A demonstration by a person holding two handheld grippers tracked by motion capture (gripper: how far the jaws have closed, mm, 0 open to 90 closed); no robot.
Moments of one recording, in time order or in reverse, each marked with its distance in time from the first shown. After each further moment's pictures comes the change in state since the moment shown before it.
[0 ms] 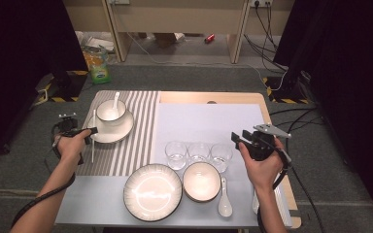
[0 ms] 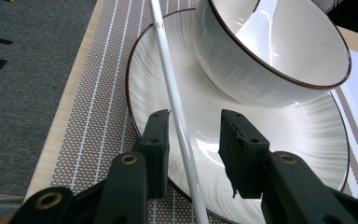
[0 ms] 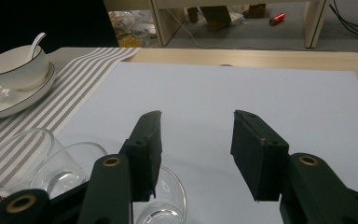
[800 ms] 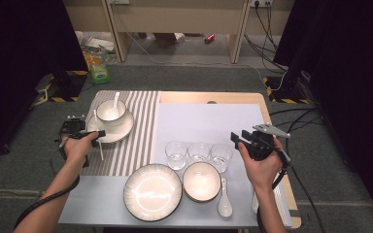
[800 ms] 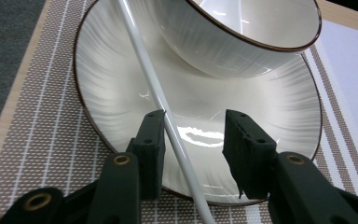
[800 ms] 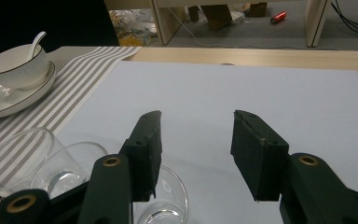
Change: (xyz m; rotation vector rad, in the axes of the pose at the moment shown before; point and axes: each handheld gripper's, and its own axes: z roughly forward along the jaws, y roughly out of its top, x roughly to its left) left arm -0.022 -0.008 0.005 0.052 -0.034 0.018; right arm 0.000 0.000 0.002 0.002 0.003 -0.001
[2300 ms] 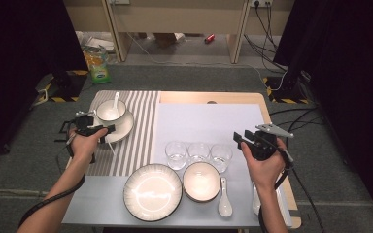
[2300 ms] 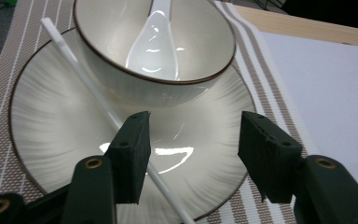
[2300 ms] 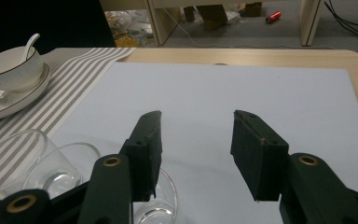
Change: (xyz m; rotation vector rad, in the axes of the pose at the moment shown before) left arm -0.037 0.007 -0.009 -0.074 -0.061 0.126; right arm -0.006 0.001 -0.004 -0.001 -0.017 0.008
